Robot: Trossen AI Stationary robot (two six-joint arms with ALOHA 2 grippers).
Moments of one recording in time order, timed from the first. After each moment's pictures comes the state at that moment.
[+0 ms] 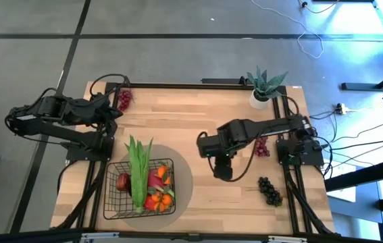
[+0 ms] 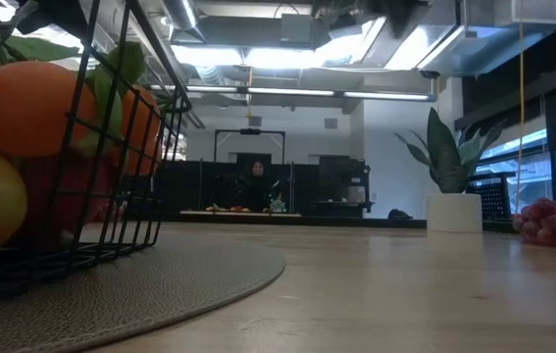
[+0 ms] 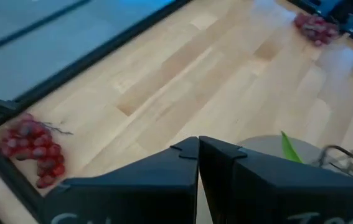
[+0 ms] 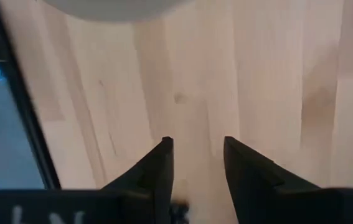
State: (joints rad) left arm -0.06 0.60 1.05 -1.14 -0.49 -0.62; right arm 0.23 1.92 2.04 -1.57 -0.04 0.38
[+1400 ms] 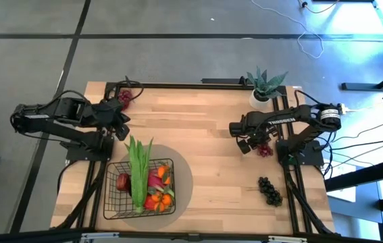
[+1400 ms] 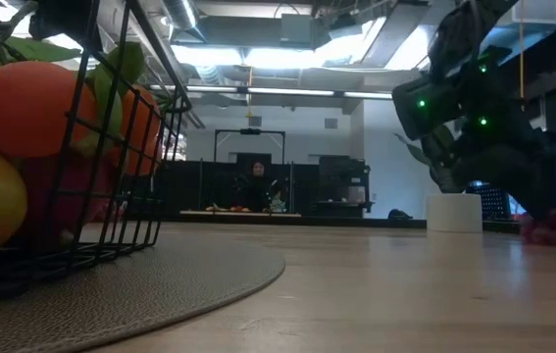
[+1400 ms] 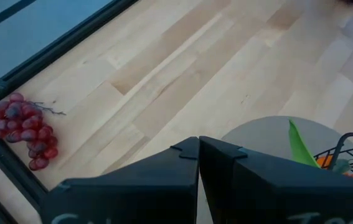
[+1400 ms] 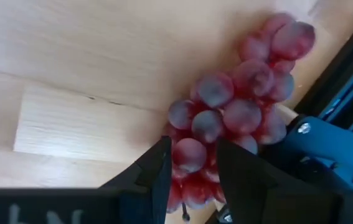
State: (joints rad) left arm -0.06 0.75 1.05 -1.14 -0.45 -0.68; right arm -0.17 1.57 0.83 -1.19 -0.01 0.98
